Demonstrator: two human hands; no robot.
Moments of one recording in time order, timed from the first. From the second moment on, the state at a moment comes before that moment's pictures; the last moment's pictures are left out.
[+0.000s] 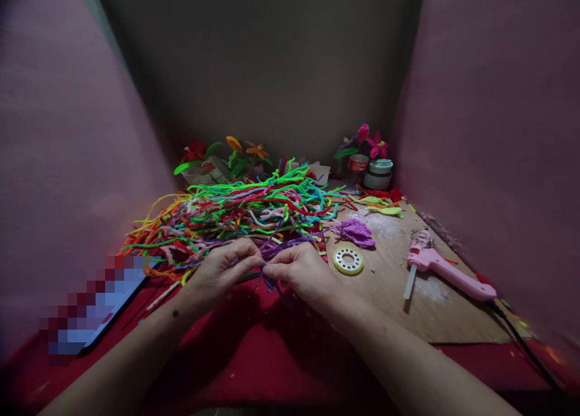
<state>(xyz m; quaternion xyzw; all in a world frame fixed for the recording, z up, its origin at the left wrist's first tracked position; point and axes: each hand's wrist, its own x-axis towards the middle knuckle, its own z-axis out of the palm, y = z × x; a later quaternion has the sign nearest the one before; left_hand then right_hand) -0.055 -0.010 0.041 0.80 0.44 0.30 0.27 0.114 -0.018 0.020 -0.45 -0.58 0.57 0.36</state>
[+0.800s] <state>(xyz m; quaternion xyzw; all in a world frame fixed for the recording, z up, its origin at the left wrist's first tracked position) -0.049 -0.009 0.034 0.68 0.44 0.36 0.45 0.106 -0.021 0.012 -0.34 -0.48 0.72 0.37</state>
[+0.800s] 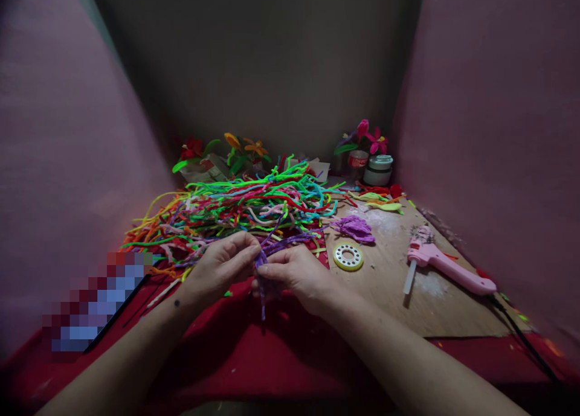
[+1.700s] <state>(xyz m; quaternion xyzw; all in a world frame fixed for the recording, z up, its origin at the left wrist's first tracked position) -0.054 -0.006 0.032 0.63 0.44 0.29 0.57 0.100 -0.024 0.018 -0.42 -0.48 0.67 0.38</state>
